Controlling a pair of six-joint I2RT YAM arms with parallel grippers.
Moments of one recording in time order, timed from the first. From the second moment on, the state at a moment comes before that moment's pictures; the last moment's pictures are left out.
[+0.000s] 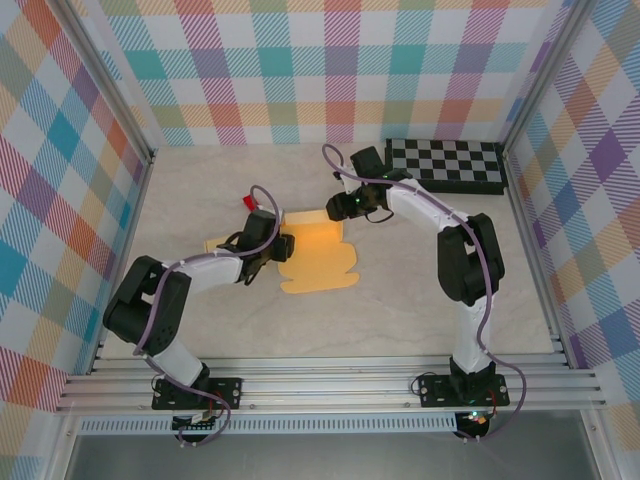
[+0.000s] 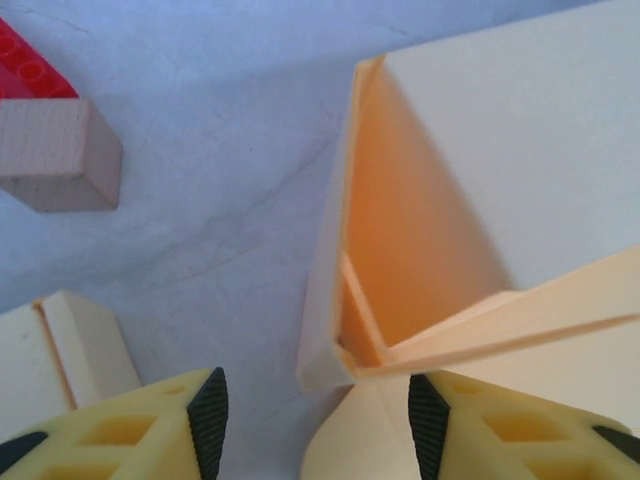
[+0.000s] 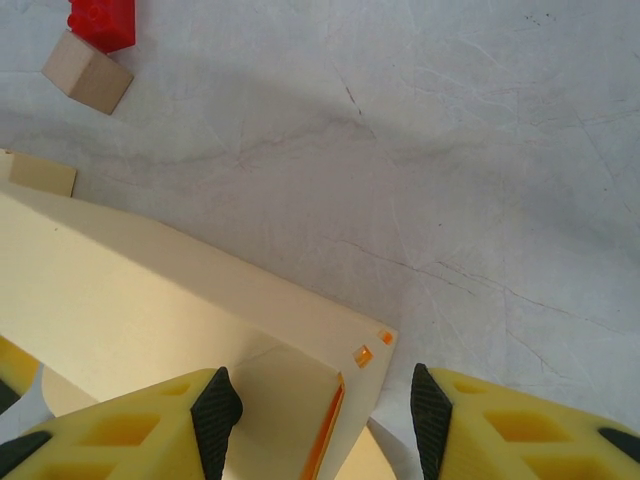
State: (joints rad) left arm -0.46 1.65 0.83 0.07 -0.11 -0.22; right arm 0.48 2.03 1.66 -0.63 -0.30 0.10
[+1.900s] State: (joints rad) left arm -0.56 1.16 0.50 0.05 -0.10 -0.29; right arm 0.44 1.95 1.51 -0.55 -0.32 0.09
